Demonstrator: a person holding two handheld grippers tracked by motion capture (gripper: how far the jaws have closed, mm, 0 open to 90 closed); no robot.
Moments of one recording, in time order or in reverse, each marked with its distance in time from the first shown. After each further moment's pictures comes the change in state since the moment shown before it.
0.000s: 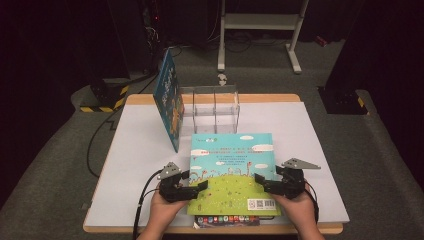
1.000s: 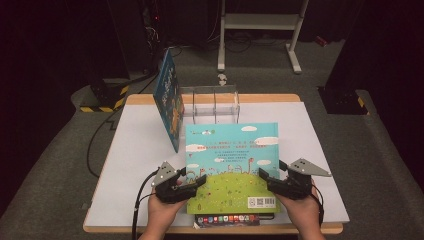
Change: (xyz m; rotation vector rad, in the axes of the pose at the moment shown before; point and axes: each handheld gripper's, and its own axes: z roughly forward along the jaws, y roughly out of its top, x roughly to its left) left arm -0.030 0.014 -0.020 -0.155 -0.015 0.082; right arm 0.025 0.015 -0.033 -0.161 -0.074 -0.100
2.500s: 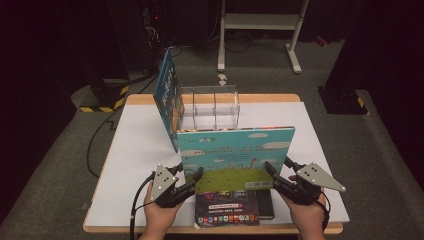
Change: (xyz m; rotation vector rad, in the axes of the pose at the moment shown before) left arm -0.032 0.015 -0.016 -0.176 0.035 0.217; right arm 0.019 0.015 -0.032 -0.197 -0.083 -0.088
